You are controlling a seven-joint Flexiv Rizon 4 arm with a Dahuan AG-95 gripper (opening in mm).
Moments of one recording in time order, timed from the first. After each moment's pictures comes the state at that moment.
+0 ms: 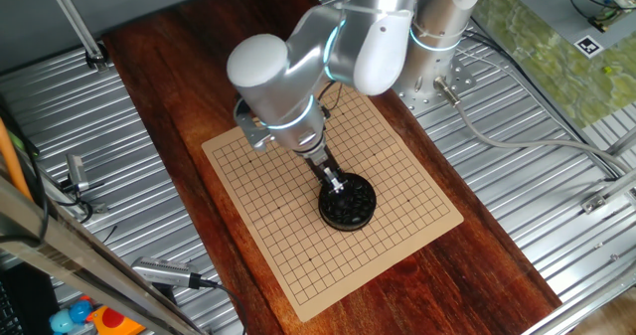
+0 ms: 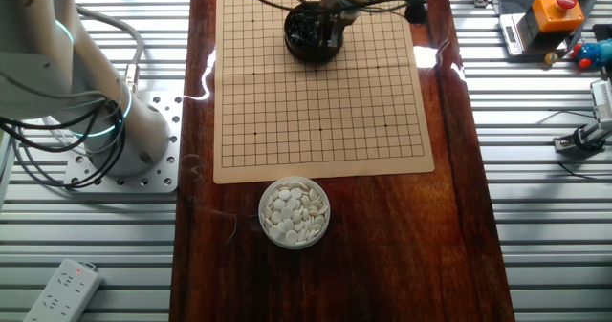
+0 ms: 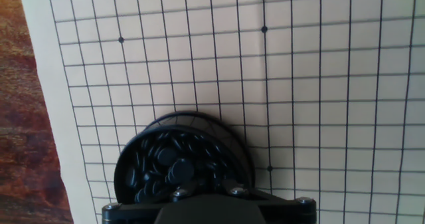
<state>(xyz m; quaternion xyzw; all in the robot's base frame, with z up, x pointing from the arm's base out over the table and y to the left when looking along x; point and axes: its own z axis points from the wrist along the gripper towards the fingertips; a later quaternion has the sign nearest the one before) 0.394 0.214 0.060 0.02 -0.98 -0.12 0.14</state>
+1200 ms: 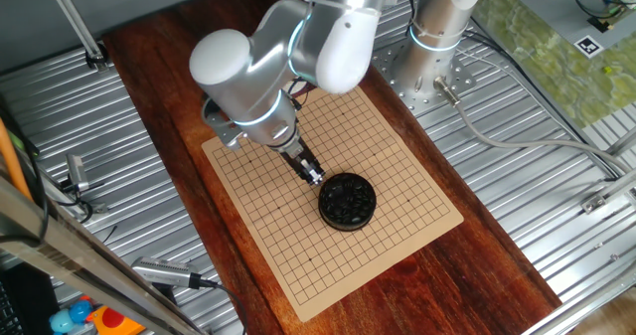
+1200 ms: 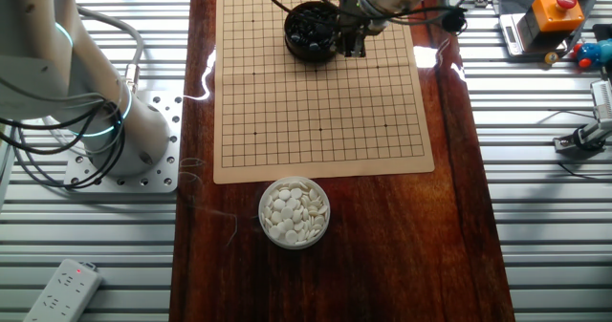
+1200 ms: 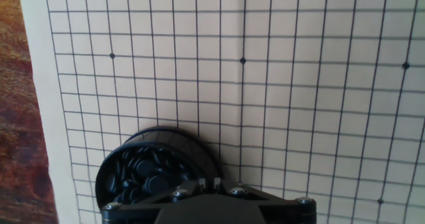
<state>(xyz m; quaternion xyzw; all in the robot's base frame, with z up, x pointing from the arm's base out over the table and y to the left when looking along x) 0.426 0.177 0.071 0.08 -0.98 -0.10 0.14</state>
